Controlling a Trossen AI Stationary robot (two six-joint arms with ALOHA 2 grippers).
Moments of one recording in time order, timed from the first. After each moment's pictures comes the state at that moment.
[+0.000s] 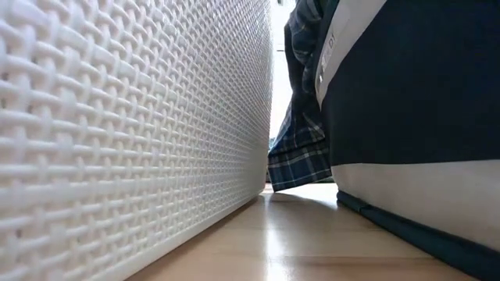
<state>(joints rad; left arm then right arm) 0.19 1.87 1.74 -0.97 0.20 0.12 -0.05 0.11 0.01 0.02 0.07 0.42</state>
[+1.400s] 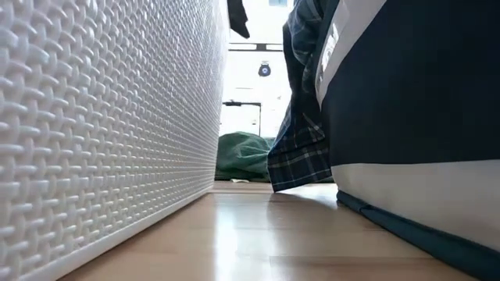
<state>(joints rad) -0.02 1.73 1.78 -1.03 -0.12 0.09 -0.05 0.11 0.01 0.02 0.07 0.42</state>
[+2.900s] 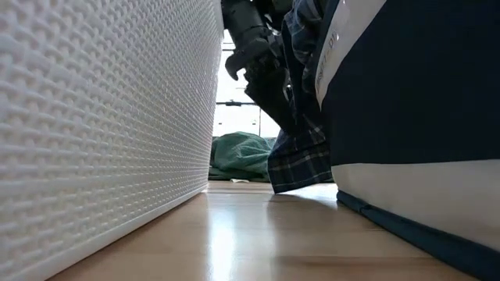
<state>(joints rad) 0.00 2.14 1.76 -0.78 0.14 0.40 -0.05 0.11 0.01 0.02 0.07 0.42</state>
